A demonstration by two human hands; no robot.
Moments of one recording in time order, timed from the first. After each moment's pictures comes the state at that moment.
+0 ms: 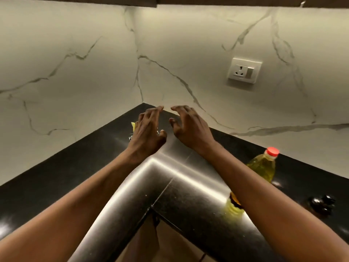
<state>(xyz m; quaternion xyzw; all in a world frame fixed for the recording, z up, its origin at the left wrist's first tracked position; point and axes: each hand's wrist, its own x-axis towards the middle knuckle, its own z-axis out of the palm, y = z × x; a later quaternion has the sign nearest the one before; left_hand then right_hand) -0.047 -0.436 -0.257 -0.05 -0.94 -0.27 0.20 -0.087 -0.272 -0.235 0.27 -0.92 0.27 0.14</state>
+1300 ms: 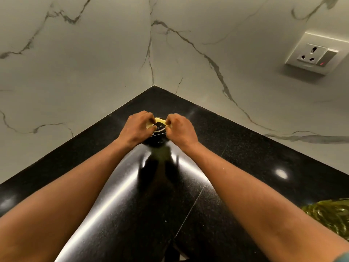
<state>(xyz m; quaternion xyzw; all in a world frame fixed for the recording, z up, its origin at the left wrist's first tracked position) -0.223 -0.611 -0.375 -0.02 -0.97 -0.22 0.13 -0.259 -0.433 -0.378 0.24 -0.93 0.25 0.08</state>
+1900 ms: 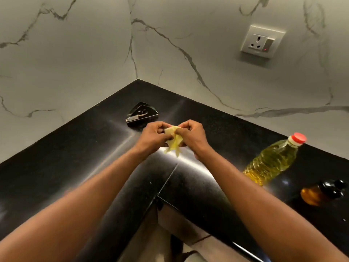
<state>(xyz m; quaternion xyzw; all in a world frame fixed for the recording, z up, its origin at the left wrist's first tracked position) -0.085 -0.467 -0.357 0.04 -0.77 -0.64 -0.04 -0.113 -0.311 -0.358 -0.02 -0.81 0.59 -0.05</state>
